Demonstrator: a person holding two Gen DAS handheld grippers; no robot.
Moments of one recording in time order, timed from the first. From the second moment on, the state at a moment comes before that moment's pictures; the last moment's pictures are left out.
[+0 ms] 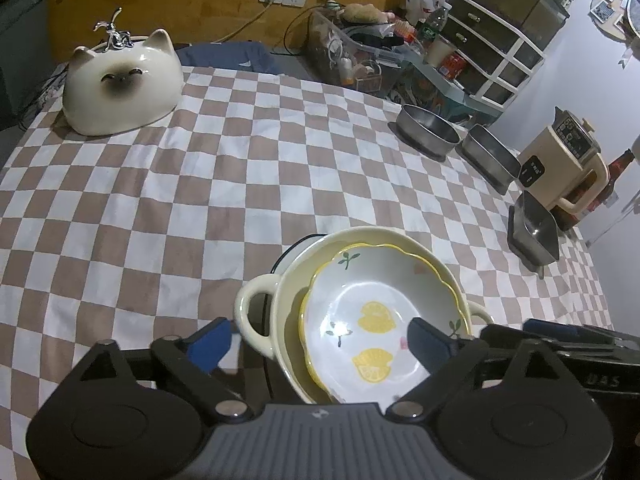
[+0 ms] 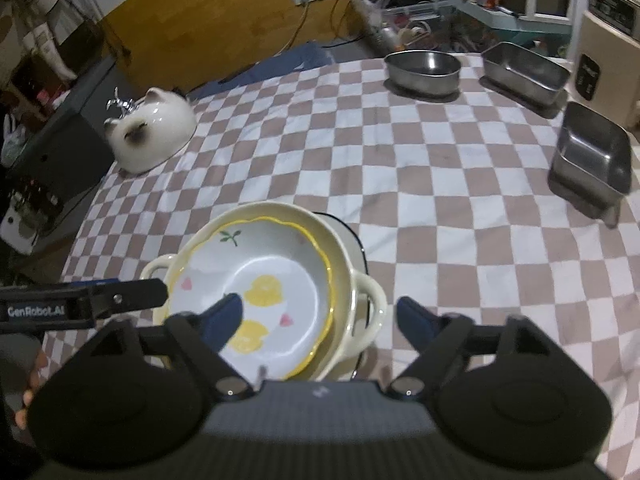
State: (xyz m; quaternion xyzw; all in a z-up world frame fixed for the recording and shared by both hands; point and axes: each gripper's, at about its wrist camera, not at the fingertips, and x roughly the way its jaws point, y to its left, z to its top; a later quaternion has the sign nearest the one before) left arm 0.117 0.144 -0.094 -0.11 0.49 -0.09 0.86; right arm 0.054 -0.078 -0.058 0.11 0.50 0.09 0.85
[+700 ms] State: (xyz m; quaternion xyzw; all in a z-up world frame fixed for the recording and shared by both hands) left arm 0.104 0.179 -0.095 -0.12 0.49 -0.11 0.86; right arm 0.037 -0.071 -0.050 0.12 0.50 0.04 0.86
